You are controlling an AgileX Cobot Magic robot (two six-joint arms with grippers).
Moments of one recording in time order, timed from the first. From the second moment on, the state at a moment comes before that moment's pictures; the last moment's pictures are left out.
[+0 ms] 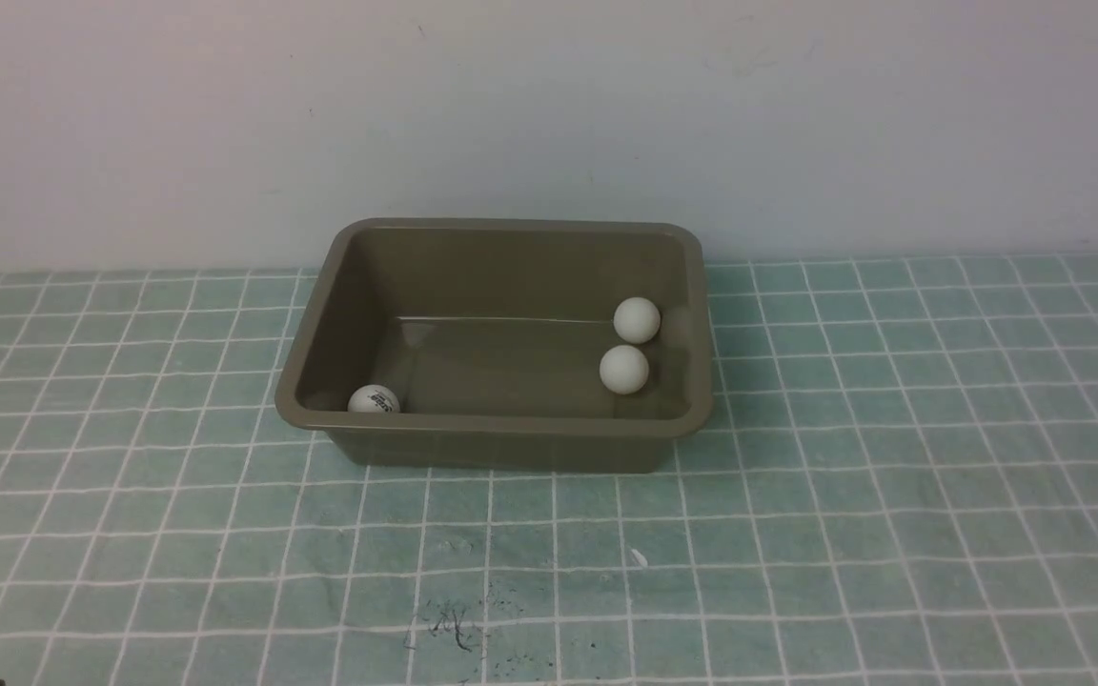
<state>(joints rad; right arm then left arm) 0.40 -0.02 -0.54 -0.29 0.55 0.49 -0.04 -0.01 0.02 0.04 0.38 -0.01</state>
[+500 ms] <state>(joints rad) 0.33 -0.02 -0.22 -0.09 0.39 0.14 -0.04 -0.01 0.02 0.04 0.38 -0.01</state>
